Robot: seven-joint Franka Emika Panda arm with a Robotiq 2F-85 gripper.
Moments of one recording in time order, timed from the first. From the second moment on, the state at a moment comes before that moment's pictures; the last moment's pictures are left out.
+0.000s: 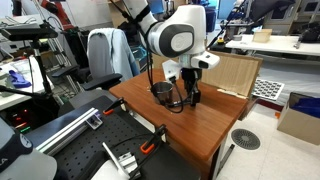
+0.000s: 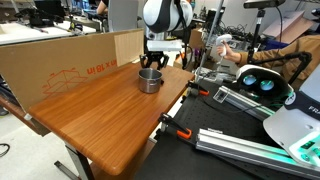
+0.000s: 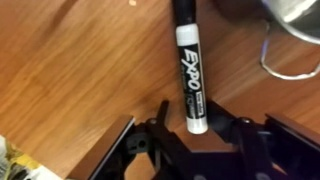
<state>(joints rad) -0.02 0.54 -0.14 -2.19 0.09 2.75 0.44</state>
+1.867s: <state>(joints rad) 0.06 0.22 -0.21 -2.34 -0.03 2.91 0.53</state>
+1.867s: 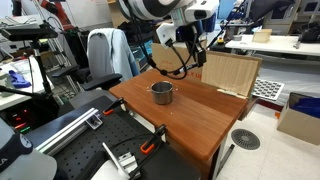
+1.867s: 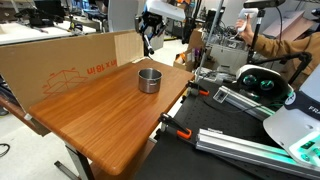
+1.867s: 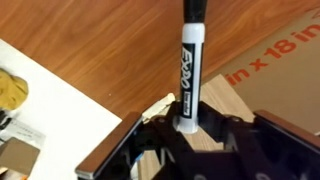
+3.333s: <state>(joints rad) 0.46 0.28 -0.55 -2.50 -0.44 3.13 0.90</state>
